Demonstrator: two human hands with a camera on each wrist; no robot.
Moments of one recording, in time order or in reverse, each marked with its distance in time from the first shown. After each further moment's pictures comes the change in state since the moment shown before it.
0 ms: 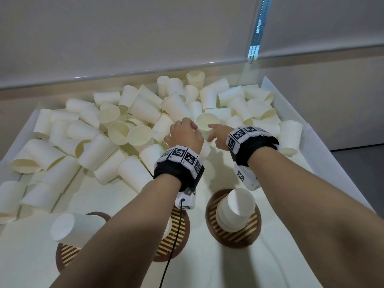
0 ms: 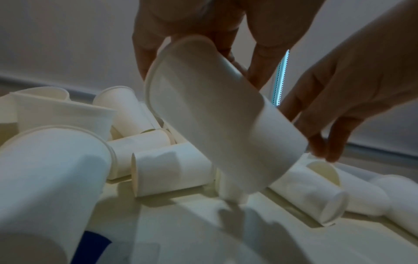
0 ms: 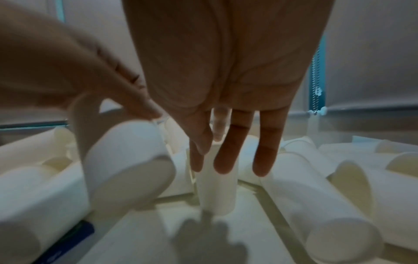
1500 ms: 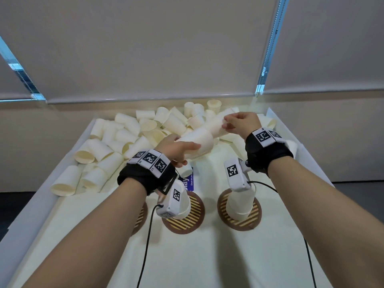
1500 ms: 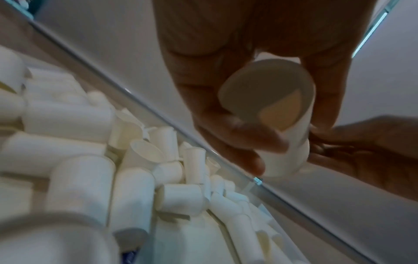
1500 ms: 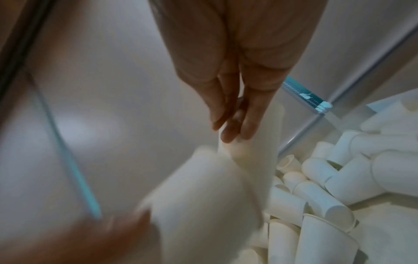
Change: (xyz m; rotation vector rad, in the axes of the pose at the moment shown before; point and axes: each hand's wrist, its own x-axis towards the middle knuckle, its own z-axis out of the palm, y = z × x) left_hand -0.085 -0.042 -0.162 -0.588 -0.444 -0.279; right_hand -0.129 -0.077 -0.062 1.144 0.514 0.043
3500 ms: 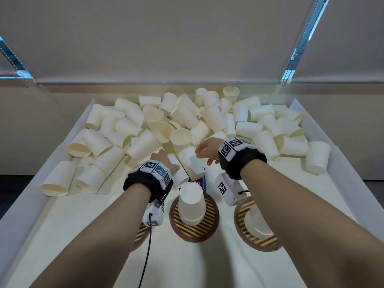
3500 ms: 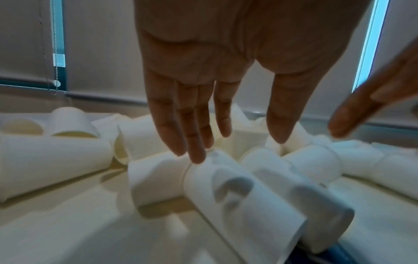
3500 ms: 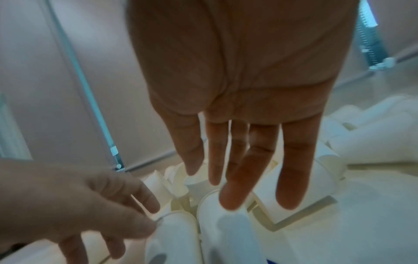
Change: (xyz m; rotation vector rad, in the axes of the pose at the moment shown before) left_hand 0.102 -0.084 -0.031 0.806 0.199 -0.171; right_hand 0.050 0.056 0.121 -0.887 -0.663 0.173
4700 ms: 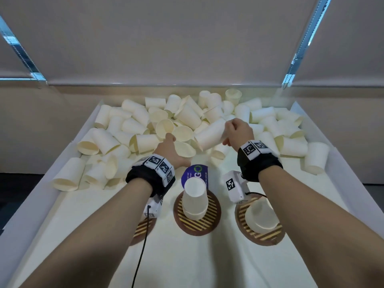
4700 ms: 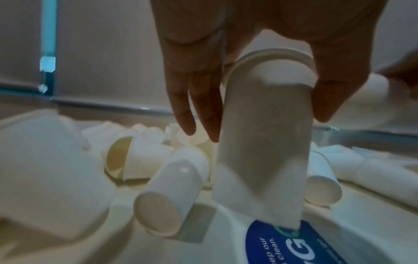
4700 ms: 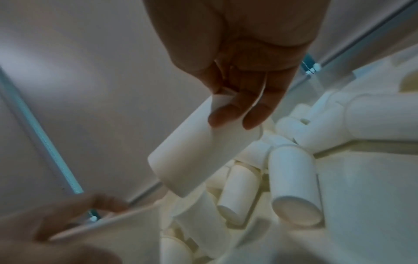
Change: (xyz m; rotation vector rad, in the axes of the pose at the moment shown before) left_hand -0.028 0.003 -0.026 -0.235 0.074 0.184; right_hand -0.025 0.024 -0.017 0.506 0.702 -0.128
